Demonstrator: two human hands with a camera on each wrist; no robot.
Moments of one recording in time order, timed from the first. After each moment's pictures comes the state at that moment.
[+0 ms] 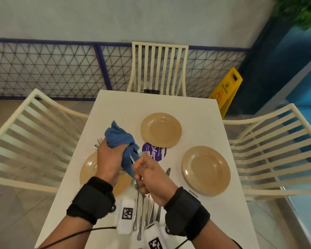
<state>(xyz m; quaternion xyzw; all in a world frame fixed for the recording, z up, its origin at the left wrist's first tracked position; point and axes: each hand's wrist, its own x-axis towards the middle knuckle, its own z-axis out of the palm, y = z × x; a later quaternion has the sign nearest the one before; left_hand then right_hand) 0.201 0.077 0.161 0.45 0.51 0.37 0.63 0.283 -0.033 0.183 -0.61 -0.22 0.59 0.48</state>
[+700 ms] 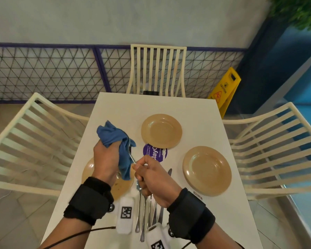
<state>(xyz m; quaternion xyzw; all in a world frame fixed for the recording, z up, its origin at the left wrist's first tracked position) 0.191 0.086 0.172 0.46 0.51 0.37 0.62 0.280 -0.035 0.191 -0.61 -0.22 0.59 0.48</state>
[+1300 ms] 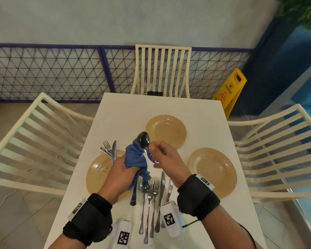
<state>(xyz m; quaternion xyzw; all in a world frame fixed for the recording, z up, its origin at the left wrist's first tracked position) 0.179 0.055 0.173 0.62 0.46 0.18 0.61 0.328 -0.009 0.164 -0.68 -0.29 0.45 0.50</state>
